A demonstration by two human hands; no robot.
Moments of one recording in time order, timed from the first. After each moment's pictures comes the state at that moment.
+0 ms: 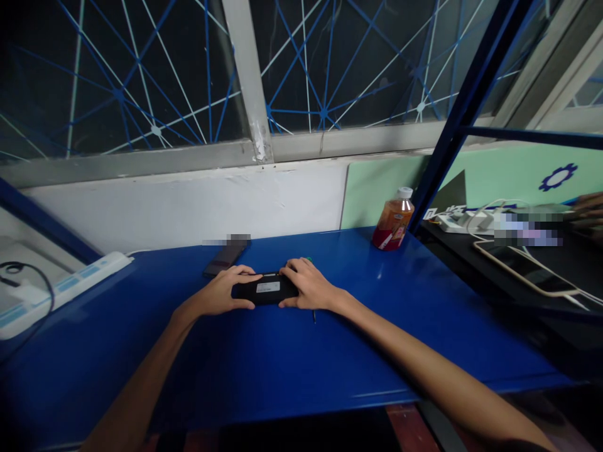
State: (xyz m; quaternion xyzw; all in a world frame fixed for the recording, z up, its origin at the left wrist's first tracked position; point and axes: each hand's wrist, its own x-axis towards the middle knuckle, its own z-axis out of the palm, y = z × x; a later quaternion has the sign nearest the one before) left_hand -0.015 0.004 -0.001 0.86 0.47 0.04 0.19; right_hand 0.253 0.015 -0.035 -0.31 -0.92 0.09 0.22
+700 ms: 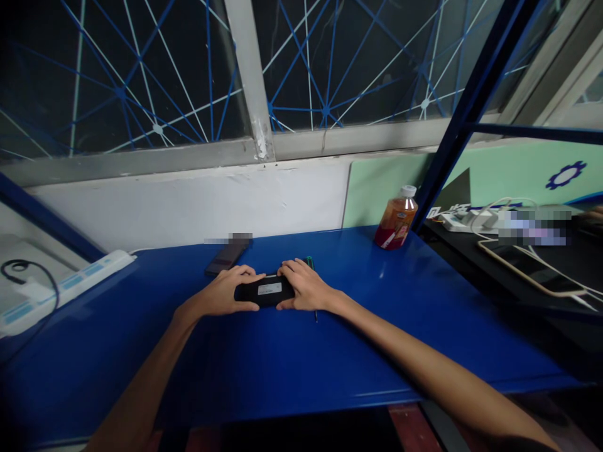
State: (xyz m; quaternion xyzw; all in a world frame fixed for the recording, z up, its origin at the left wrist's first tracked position) left_hand -0.012 -0.002 0.002 0.87 0.46 0.01 0.16; right_hand 0.239 0.011 -0.032 -0.32 -0.91 0.14 0.21
